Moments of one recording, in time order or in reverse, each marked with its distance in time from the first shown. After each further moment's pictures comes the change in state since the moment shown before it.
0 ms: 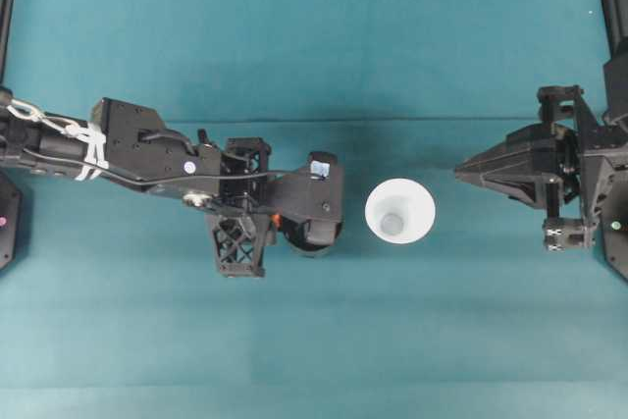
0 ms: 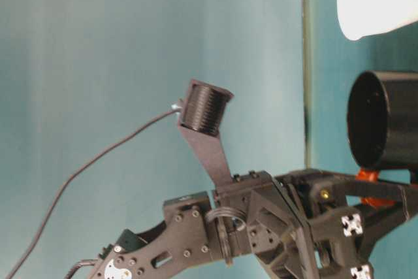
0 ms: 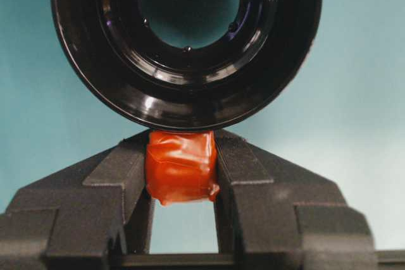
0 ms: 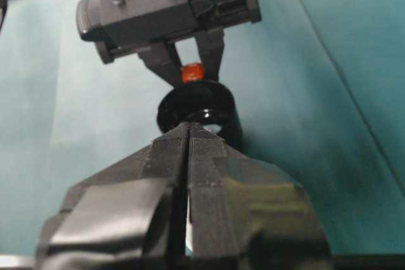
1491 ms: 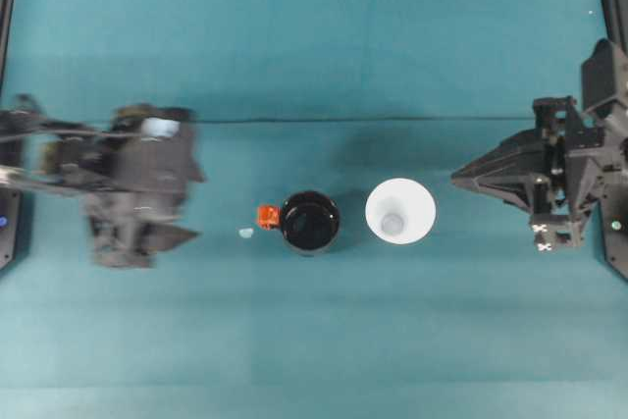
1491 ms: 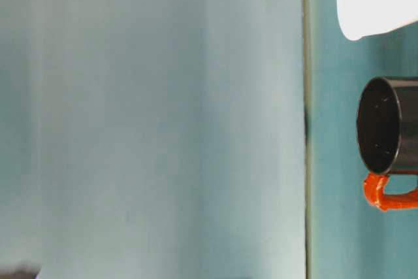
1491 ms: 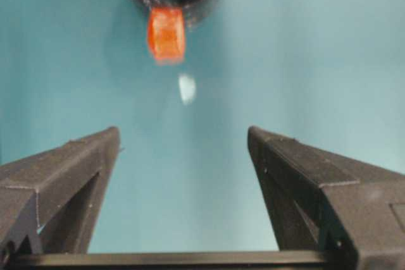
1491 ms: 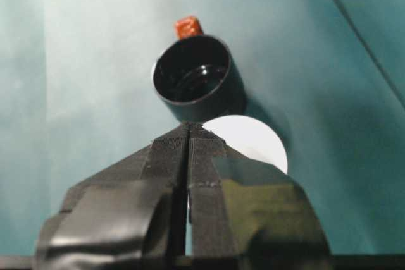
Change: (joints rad) left arm -0.032 -0.655 0.359 0.002 -0.081 -0.015; right arm -0.006 0.060 -0.018 0.002 0.078 0.124
